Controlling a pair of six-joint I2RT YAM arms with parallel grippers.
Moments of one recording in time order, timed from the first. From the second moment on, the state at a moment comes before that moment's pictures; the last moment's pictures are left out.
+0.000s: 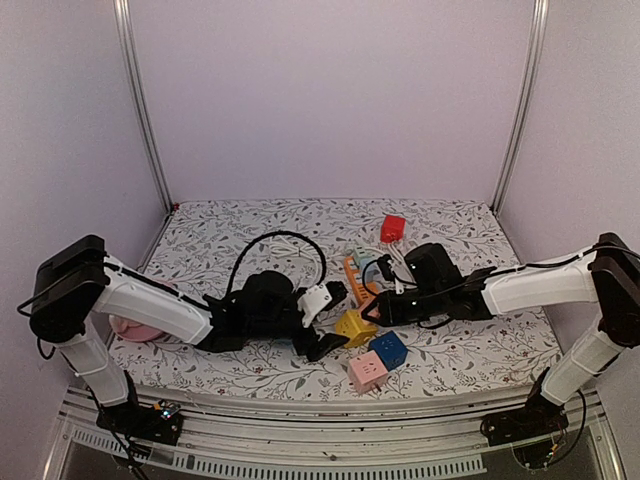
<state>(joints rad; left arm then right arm) -1.06 1.69 0.76 0.45 0.02 0.11 0.82 1.56 0.78 0.03 -0.21 0.60</state>
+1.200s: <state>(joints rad) -1.07 1.88 0.94 0.31 0.07 0.11 0.82 1.53 0.71 0.12 -0.24 0.64</state>
